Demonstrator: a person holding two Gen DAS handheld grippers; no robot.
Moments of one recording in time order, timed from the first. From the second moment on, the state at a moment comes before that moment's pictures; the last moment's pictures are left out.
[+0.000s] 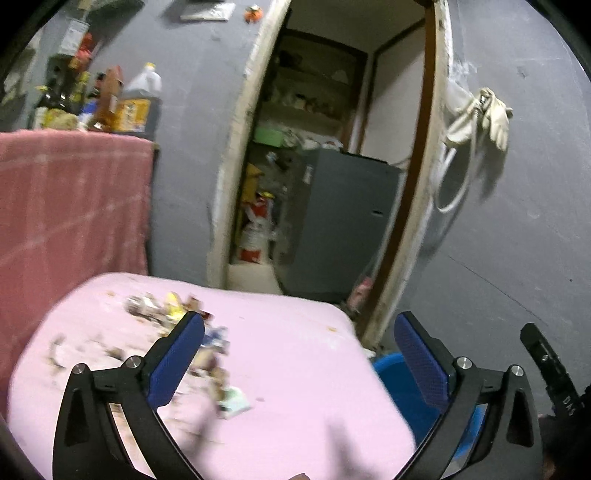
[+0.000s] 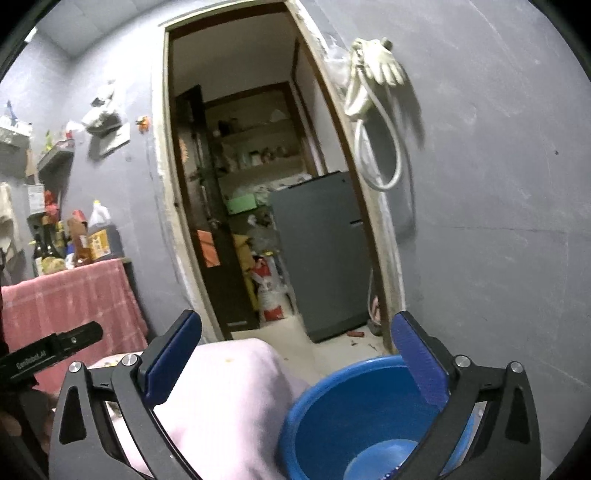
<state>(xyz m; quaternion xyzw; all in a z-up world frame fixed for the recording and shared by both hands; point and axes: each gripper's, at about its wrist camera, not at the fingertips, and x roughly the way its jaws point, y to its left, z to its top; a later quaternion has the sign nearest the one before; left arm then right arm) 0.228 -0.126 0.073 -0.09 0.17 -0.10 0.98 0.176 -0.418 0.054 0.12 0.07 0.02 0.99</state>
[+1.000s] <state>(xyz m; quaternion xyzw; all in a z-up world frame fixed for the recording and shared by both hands) 0.211 0.021 0.061 -0.06 0.14 0.02 0.99 0.208 -0.259 0.086 0.02 0.04 0.16 0.99</state>
